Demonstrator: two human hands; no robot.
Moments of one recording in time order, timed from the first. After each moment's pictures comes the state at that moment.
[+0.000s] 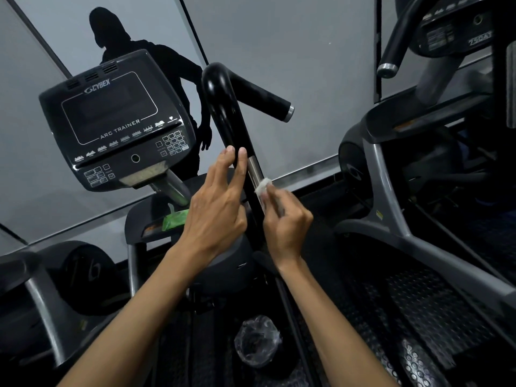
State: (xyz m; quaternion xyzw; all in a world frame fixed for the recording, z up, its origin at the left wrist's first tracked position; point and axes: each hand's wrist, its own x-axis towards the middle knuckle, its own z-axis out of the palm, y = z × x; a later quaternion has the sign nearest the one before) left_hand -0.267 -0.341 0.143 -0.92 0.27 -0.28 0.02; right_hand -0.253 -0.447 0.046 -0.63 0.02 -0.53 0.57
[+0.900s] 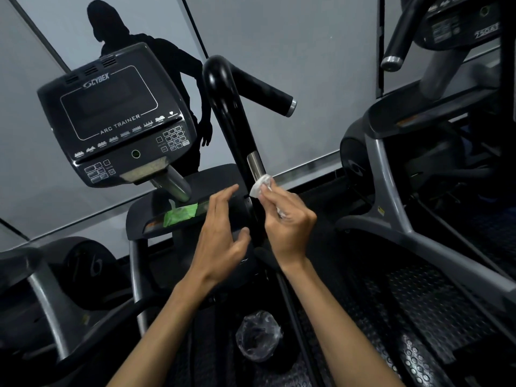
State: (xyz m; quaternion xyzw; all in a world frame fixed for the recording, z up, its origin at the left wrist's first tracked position) left_hand -0.278 -0.315 0.084 -0.90 0.26 -0.22 -0.29; right_hand -0.250 -0.445 0.038 -0.61 -0.02 -0.57 0.54
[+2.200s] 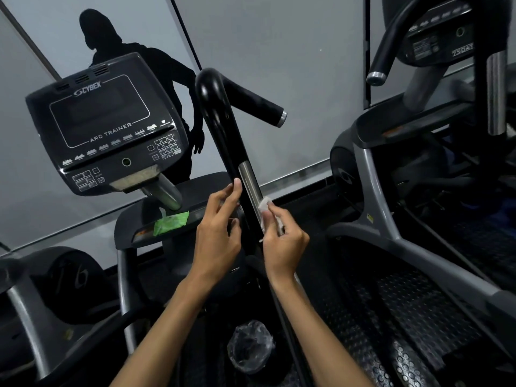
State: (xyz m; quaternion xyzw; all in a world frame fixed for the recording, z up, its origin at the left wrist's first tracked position) left_hand -0.260 -0.332 0.083 -0.87 0.27 -0.28 -0.31; right_hand -0.261 -0.439 0.020 -0.58 0.08 -0.52 0.62
